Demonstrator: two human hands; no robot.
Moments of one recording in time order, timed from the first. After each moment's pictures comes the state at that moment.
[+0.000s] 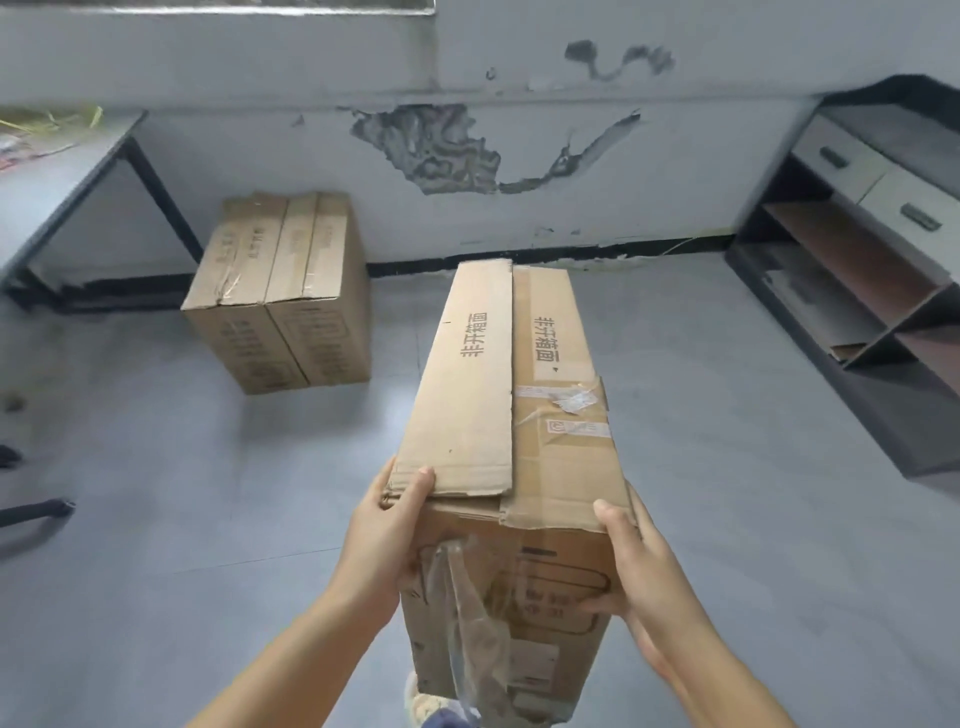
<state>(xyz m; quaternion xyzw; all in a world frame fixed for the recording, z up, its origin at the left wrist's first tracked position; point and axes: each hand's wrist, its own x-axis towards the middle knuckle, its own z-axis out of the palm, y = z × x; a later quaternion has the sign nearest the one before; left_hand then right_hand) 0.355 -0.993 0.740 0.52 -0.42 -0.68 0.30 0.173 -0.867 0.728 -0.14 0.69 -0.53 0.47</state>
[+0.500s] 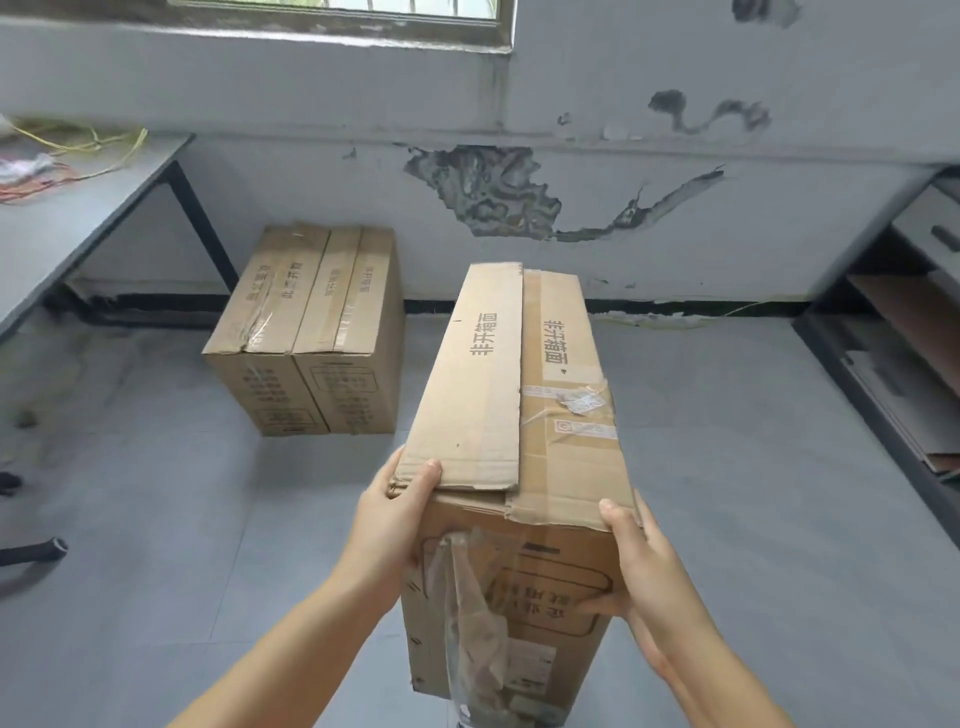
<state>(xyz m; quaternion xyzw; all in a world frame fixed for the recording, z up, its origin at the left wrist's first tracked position) 0.306 -1.228 0.736 0.53 -0.41 -0.66 0.33 0.114 -1.114 0.726 -0.17 0.69 -0.51 0.47</state>
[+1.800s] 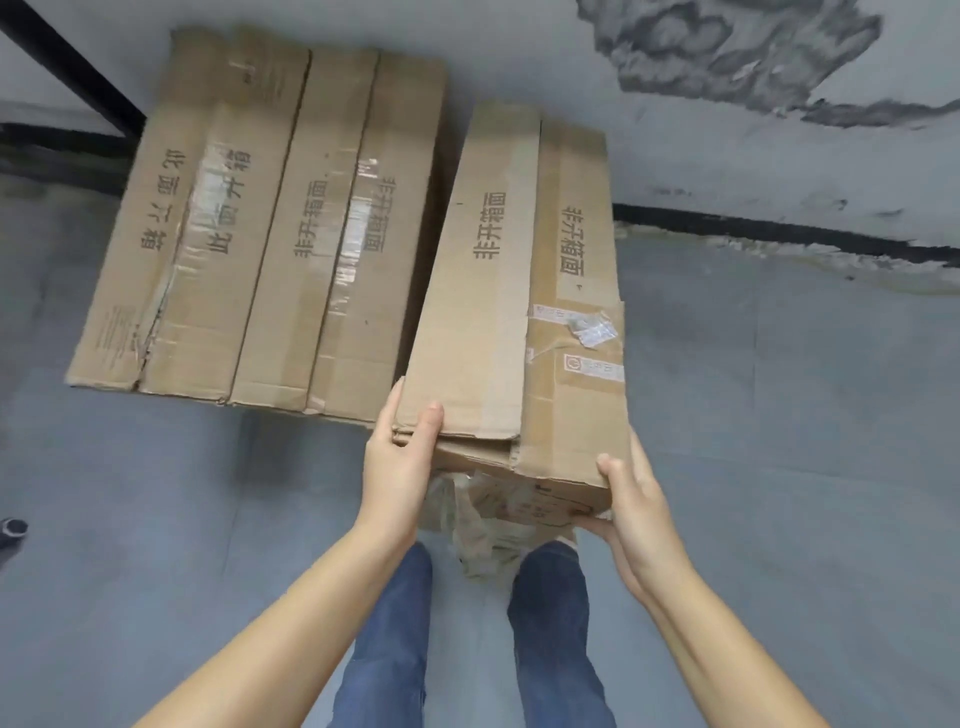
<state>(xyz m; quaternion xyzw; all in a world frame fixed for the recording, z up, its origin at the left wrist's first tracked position) 0.190 -1.785 0.473 0.68 -0.30 -0.59 0.31 0.002 -1.708 0.466 -0.11 0.71 -0.39 0.57</state>
